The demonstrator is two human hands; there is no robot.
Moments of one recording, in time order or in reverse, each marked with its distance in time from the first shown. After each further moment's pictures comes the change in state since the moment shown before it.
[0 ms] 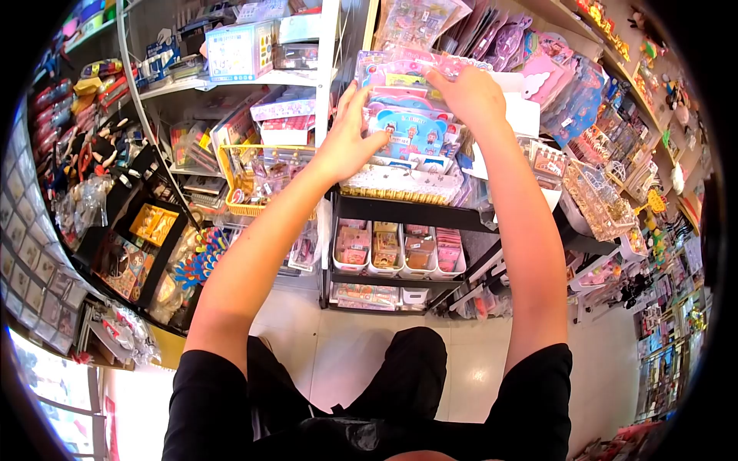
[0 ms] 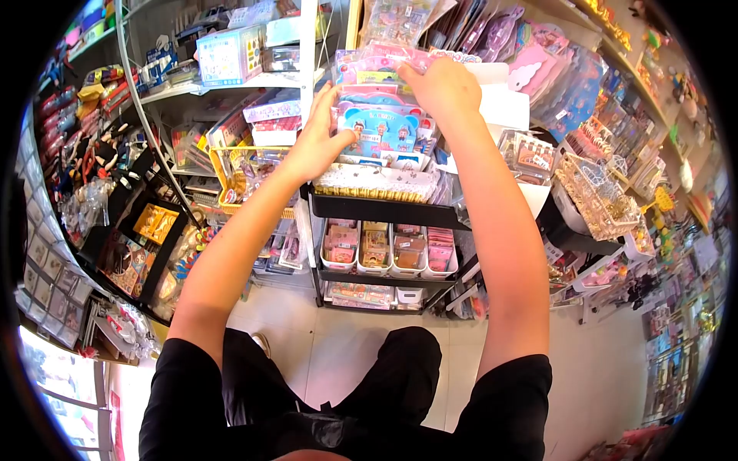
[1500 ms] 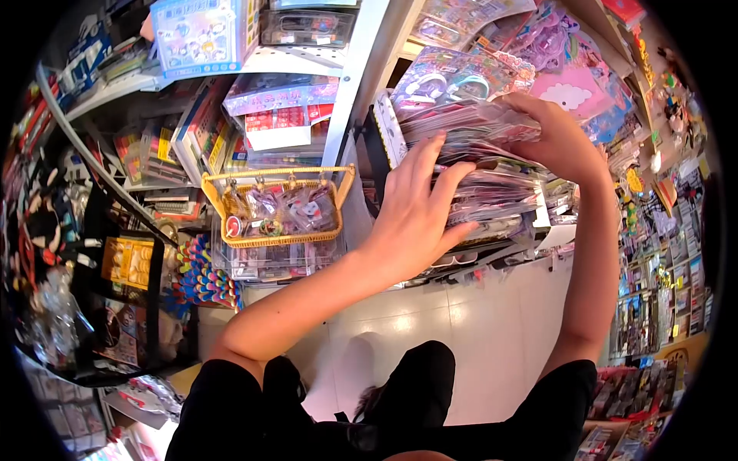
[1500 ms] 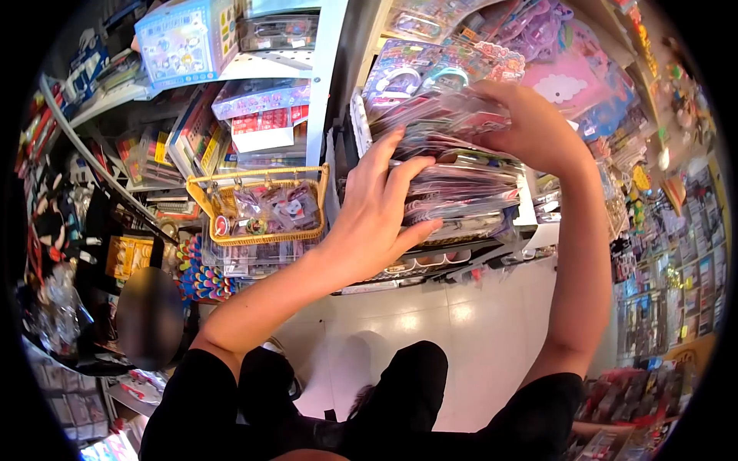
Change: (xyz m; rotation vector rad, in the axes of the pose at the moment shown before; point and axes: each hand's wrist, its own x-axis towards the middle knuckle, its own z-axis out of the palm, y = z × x) left_hand -0.023 -0.007 -0.028 -0.047 -0.109 0.212; right_hand 0.021 -0.040 -0.025 0.035 -0.494 -0.357
